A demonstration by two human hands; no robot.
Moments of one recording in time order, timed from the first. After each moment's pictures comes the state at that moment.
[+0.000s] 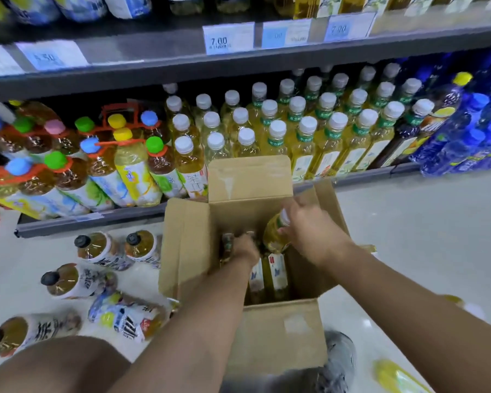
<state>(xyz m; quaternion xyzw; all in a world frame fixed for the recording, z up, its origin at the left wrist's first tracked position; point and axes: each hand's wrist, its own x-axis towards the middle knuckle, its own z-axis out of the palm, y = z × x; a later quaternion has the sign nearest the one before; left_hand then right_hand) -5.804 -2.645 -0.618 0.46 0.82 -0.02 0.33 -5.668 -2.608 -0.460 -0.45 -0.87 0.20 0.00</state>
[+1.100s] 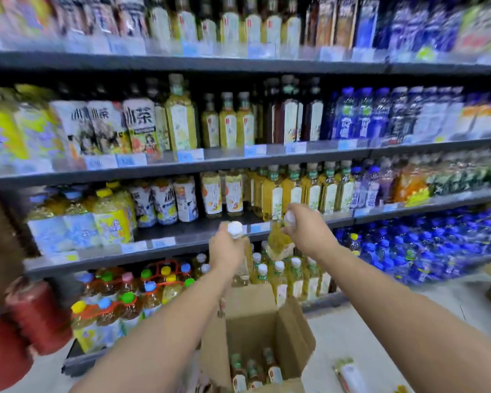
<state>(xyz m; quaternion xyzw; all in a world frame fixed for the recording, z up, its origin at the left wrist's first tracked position) -5.827 -2.720 -0.181 0.45 0.73 0.49 0.14 -5.645 -2.679 -0.117 -0.50 -0.82 0.11 0.26</state>
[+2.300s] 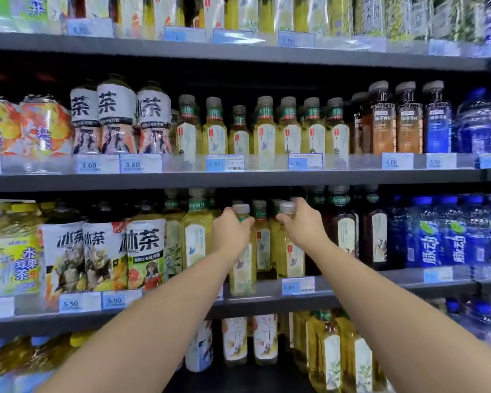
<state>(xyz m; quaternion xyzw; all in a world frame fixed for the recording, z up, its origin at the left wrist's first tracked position) -5.972 -2.467 0.074 0.46 0.70 0.55 -0.06 -5.819 -2.396 0.085 -0.41 -0.75 0.17 0.50</state>
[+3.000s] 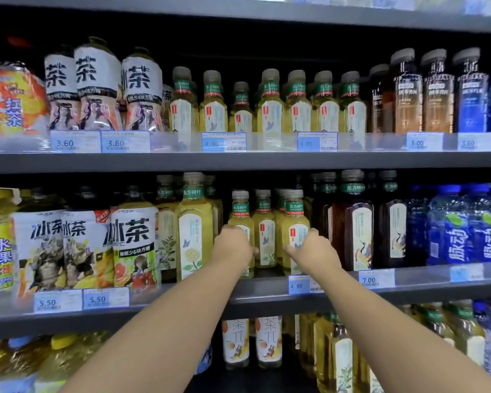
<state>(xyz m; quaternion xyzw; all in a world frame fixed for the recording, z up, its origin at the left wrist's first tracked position) -5.991 -2.417 0.030 0.43 0.85 0.29 -0.04 -5.829 -2.351 0.008 -0.57 -0.74 0.13 0.35</state>
